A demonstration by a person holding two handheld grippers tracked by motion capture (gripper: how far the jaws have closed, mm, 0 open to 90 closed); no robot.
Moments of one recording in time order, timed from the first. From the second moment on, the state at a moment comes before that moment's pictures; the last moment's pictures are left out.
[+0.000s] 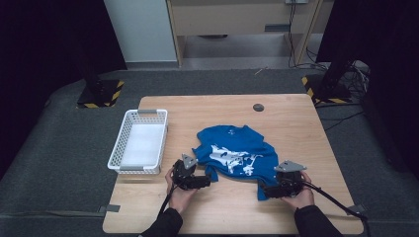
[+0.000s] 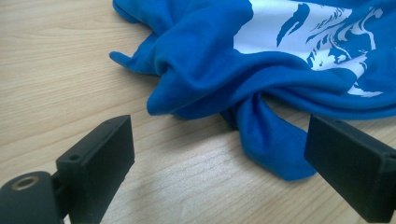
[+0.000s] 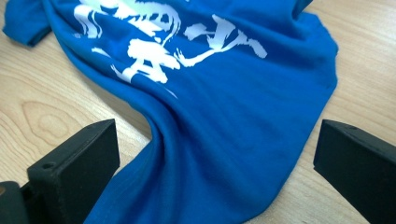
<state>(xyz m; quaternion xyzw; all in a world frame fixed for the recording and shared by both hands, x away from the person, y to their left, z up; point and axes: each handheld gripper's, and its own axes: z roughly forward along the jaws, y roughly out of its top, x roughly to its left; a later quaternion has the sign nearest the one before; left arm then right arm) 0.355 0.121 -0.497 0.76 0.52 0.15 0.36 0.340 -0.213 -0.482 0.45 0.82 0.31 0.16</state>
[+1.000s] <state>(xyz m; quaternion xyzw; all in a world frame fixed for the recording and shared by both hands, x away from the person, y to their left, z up) 0.362 0.113 -0.515 0.79 0.50 0.17 0.31 0.339 -0.208 -0.495 0.43 0.85 0.26 0.17</state>
